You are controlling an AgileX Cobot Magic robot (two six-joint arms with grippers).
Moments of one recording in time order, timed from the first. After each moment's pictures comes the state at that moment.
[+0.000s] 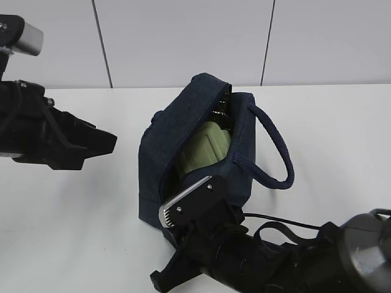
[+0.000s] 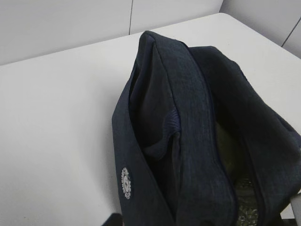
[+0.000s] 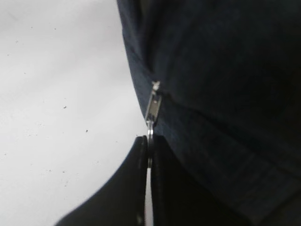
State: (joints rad) left arm -0.40 1.22 -0.71 -0.93 0.42 0.99; right arm 0.90 1.96 -0.64 0.24 -0.72 -0.06
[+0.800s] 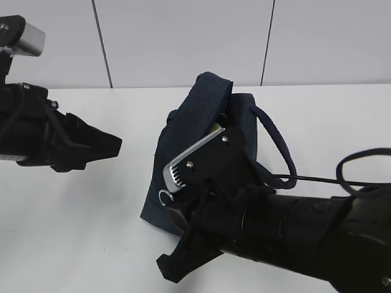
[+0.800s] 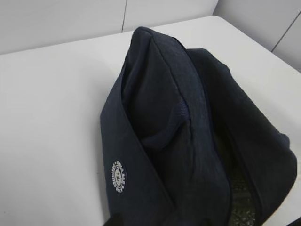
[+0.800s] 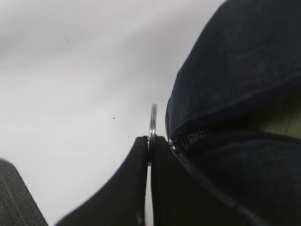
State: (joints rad) left arm -0.40 1.22 -0.71 -0.98 0.46 0.99; right arm 0.90 1.56 -0.65 0.23 -0.26 -0.13
